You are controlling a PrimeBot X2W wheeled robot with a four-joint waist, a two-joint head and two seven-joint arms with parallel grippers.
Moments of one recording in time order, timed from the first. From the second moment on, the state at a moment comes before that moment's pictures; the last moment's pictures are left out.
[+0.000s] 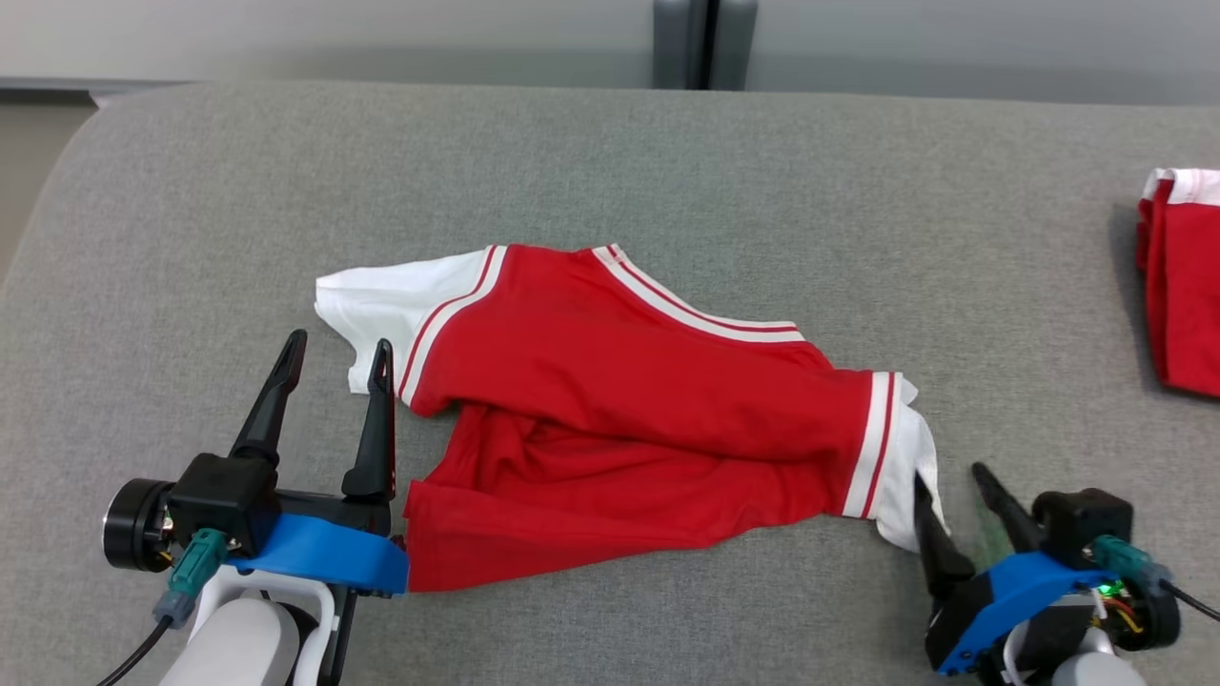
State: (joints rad) left arm -0.23 0.39 -0.44 0.07 -0.44 0.17 -0.23; right arm -0.09 -0.05 -0.05 0.23 0.14 0.13 0.03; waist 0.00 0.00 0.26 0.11
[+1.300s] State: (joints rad) left arm -0.23 0.38 -0.44 0.12 -0.44 0.18 -0.25; right arm -0.11 -0.05 -0.17 0.07 0.08 0.13 -0.16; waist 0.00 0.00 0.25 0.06
